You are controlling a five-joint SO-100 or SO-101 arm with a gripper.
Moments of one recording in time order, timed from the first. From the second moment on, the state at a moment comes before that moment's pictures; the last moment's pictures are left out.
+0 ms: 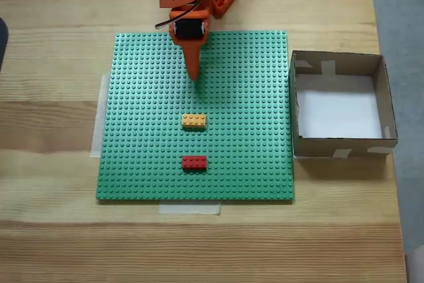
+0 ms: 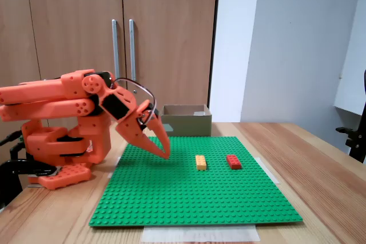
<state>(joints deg) 0.7 186.2 179.3 54.8 -3.0</state>
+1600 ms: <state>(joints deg) -1.1 123.7 124.3 69.1 1.2</state>
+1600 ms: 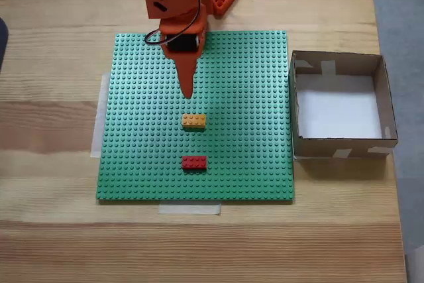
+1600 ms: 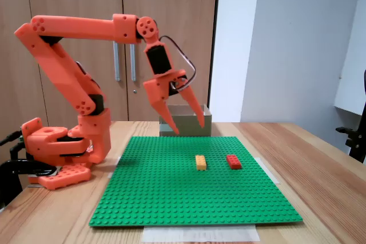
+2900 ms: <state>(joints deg) -1.0 84.5 102.9 65.8 1.6</state>
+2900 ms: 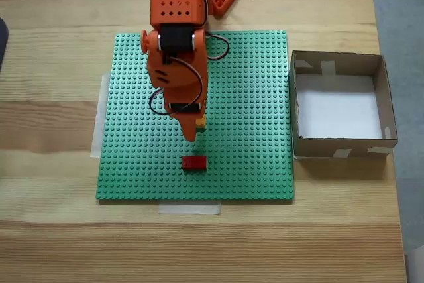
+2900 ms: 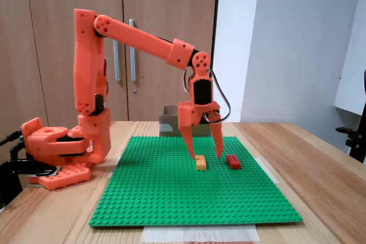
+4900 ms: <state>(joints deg) -1.8 80.5 101.7 68.5 0.3</state>
